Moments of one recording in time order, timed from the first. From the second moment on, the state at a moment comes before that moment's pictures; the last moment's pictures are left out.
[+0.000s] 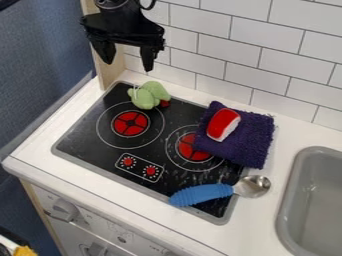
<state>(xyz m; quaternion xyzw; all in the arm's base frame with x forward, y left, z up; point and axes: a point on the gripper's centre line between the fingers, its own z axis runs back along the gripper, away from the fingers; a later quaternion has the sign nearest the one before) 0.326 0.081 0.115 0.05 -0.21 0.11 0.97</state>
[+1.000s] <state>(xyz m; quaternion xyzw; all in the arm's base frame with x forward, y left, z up) 0.369 0.084 0.030 0.03 -0.09 0.05 0.99</state>
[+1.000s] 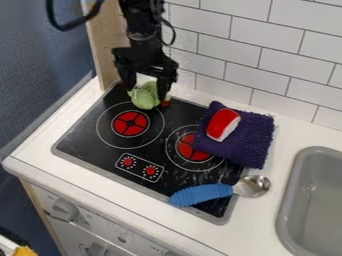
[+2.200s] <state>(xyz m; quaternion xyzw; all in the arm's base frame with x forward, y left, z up) 0.360 0.092 -0.013 0.07 -0.05 0.04 1.00</state>
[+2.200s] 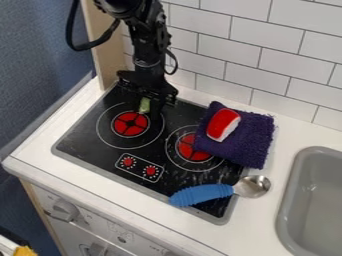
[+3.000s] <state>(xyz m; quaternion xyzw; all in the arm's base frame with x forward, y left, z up) 0.332 0.073 0.071 0.02 -0.11 0.13 0.99</state>
